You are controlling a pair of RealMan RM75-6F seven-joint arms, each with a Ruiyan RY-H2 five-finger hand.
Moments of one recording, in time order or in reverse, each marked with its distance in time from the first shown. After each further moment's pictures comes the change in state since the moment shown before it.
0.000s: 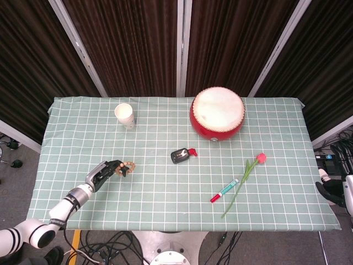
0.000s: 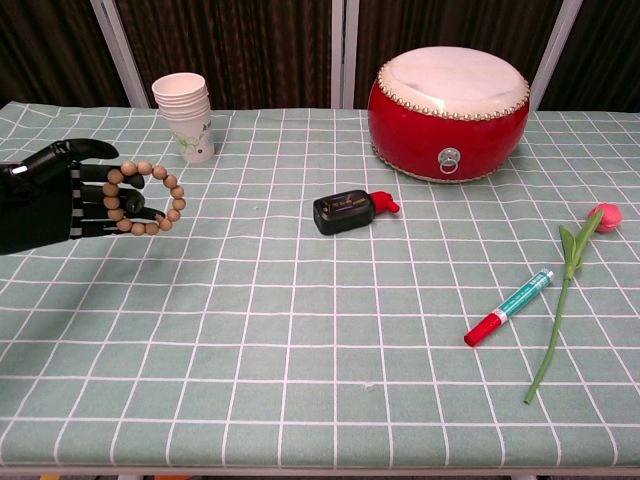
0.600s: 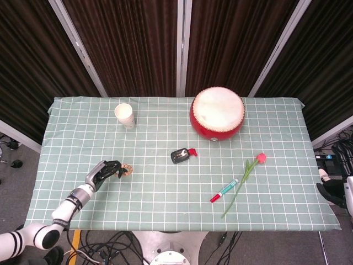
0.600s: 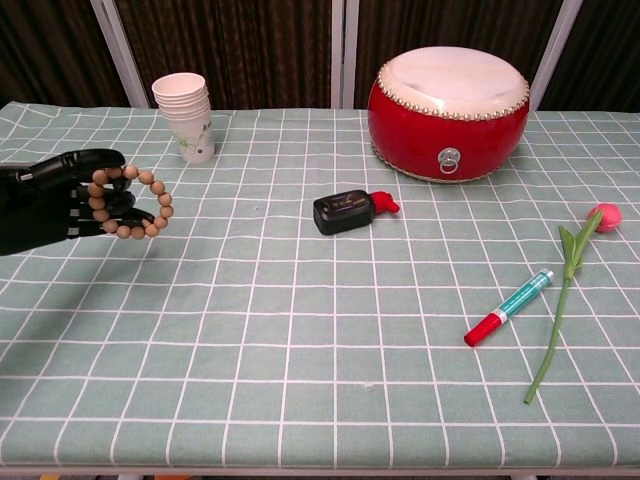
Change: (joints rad) left arm 0.047 -0.018 -0.077 -0.041 -0.121 -0.035 0.186; right arm -0.007 -0.004 -0.001 0.007 0.003 0.004 0.006
